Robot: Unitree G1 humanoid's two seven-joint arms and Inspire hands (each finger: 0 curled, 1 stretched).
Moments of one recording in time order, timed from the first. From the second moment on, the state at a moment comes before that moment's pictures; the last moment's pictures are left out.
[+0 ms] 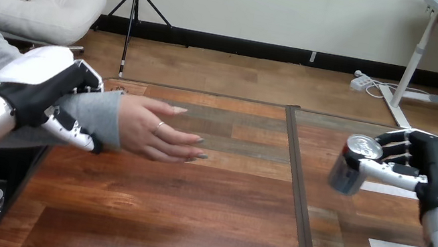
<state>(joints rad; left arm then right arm) -0.60 0.73 -0.28 0.95 0.48 -0.63 -0.02 -0.63 -0.41 -0.08 1.24 -0.12 -0.49 -0.06</state>
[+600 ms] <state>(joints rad) -0.58 0.71 -0.26 0.89 0.48 -0.62 -0.04 -0.63 -0.37 -0.07 1.21 -0.12 -0.54 -0.05</state>
